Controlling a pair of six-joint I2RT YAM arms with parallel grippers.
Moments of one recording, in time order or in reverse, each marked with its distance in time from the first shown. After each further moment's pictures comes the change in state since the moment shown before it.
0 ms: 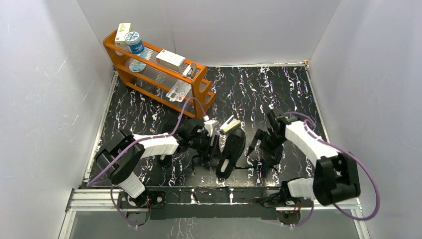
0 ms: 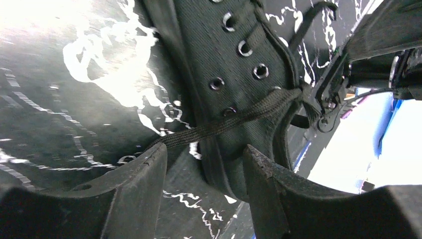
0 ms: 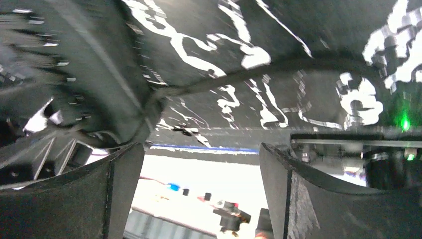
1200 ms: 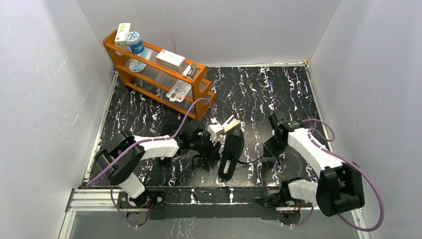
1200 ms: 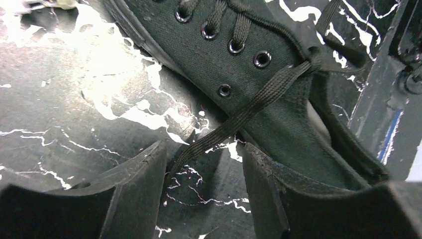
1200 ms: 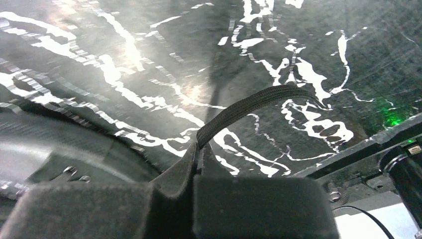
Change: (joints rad) left arm -0.047 -0.037 -0.024 0.023 -0.090 0.400; right arm 0.008 -0.111 -0.144 0.066 0.416 0.564
